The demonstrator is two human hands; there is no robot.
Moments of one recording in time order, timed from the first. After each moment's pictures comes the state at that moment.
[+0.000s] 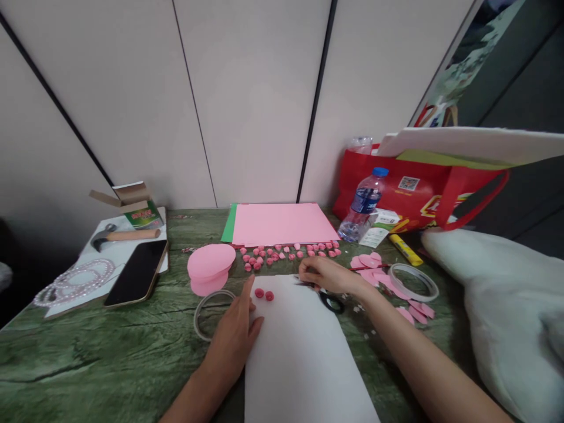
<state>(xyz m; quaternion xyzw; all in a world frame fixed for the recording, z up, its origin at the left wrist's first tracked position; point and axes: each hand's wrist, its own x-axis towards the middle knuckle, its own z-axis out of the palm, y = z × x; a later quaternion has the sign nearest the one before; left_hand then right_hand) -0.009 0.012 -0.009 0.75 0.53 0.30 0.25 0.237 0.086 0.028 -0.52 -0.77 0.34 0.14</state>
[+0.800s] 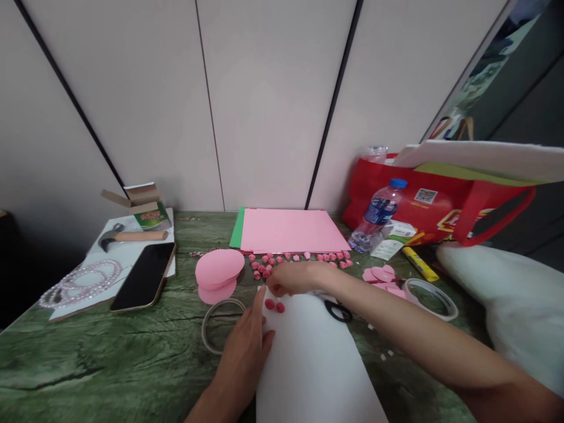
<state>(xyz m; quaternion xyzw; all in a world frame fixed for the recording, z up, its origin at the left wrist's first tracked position) -0.011 0.012 -0.023 0.76 0.52 0.32 0.23 0.150 0.119 0.071 -0.38 -0.87 0.27 -0.14</state>
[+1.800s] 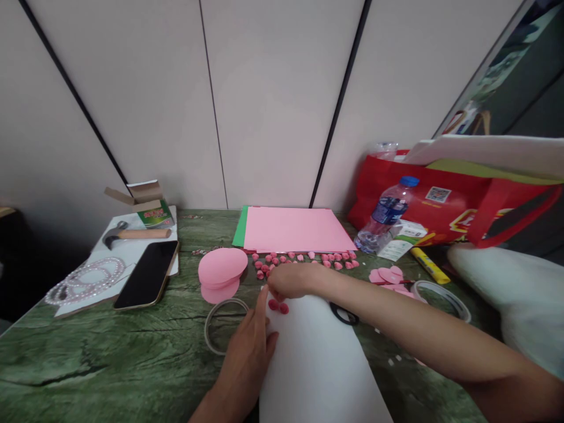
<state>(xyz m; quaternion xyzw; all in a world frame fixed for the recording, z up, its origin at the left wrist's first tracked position) -0.012 0.014 -0.034 0.78 0.50 0.33 0.18 0.124 0.124 0.066 -0.30 -0.91 0.13 -0.26</state>
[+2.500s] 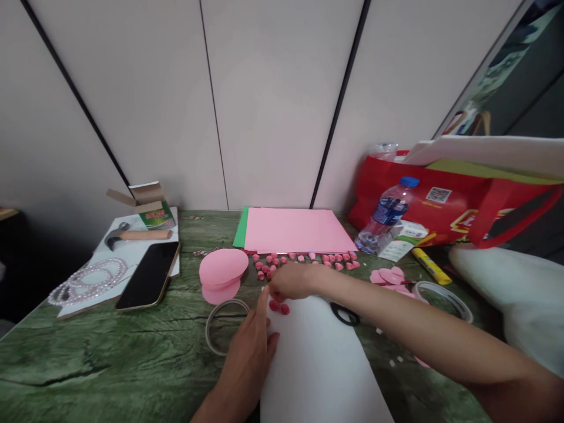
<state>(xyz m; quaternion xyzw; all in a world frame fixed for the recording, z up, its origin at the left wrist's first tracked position) -0.011 0.013 -0.031 0.78 0.50 0.33 0.18 0.129 0.124 0.067 -0.31 -0.91 0.13 -0.26</state>
